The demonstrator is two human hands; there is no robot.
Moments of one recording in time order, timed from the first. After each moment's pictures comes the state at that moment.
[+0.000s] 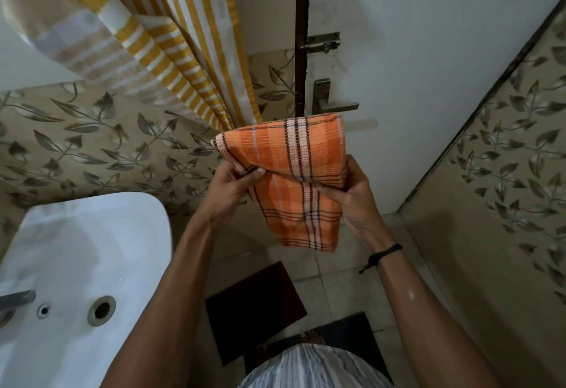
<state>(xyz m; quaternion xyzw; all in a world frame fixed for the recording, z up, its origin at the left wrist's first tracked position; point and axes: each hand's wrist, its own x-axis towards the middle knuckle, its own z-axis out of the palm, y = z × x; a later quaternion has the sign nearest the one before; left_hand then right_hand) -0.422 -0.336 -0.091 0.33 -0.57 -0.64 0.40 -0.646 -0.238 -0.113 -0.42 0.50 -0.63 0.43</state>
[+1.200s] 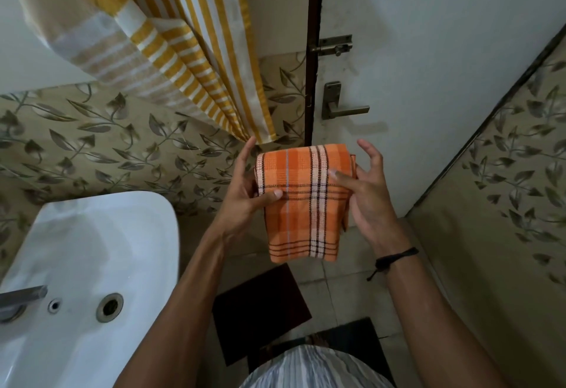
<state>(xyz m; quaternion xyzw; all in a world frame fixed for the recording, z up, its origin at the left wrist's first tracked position) -0.419 -0.322 -0.101 0.33 -0.59 -0.64 0.37 -0.639 -0.241 -0.082 -0.26 0.48 -0.68 0.50</state>
